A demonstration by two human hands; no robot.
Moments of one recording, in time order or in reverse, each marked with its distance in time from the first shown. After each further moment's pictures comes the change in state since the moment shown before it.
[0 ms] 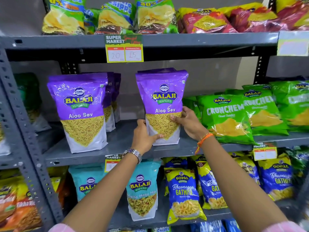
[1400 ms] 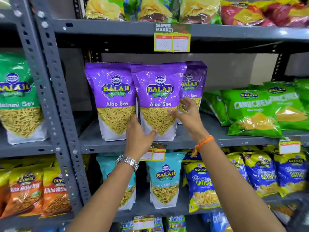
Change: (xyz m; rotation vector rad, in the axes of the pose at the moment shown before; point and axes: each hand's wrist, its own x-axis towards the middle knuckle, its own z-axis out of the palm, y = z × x) left_hand -0.044 -0.066 -0.122 0.032 0.170 0.066; right_hand -0.026 0.006 0.146 -0.241 0.254 -0.106
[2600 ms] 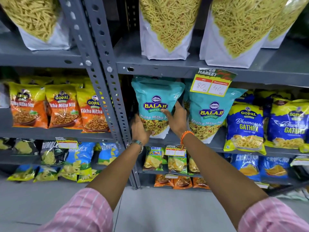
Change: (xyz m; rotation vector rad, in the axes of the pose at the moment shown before) left_hand -0.119 -0.292 0.010 0.138 -0.149 -0.565; right_hand -0.162 0.227 0.173 -0.333 -0.260 0.193
